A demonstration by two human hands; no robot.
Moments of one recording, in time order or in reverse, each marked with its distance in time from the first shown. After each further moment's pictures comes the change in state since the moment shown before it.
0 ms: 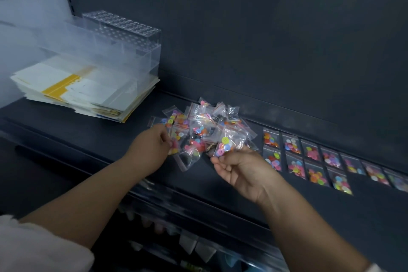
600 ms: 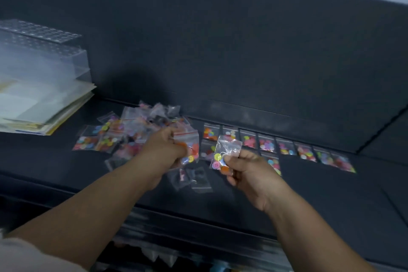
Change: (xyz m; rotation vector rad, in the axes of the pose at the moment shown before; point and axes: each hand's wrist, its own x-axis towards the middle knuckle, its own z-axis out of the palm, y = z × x) left_hand -0.039 0.143 0.107 -0.763 -0.337 -0.154; right_hand -0.061 -0.033 -0.150 -0.172 0.206 -0.157
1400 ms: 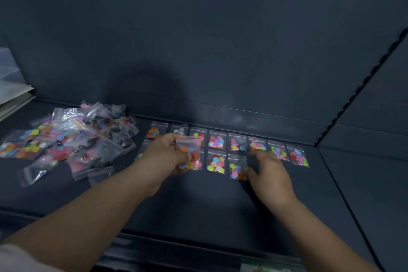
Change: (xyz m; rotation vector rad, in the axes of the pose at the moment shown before) left_hand 0.011 -0.013 0.151 0.072 -0.090 -0.058; right_hand 0.023 0.013 -0.196 -1.110 0.450 -0.400
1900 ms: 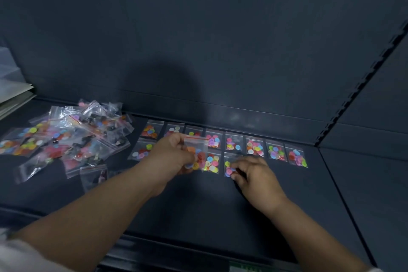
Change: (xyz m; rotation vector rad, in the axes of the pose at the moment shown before) left_hand 0.003 0.000 0.028 0.060 -0.005 -0.001; right_hand 0.009 0.023 0.018 -0.027 -0.091 -0.353
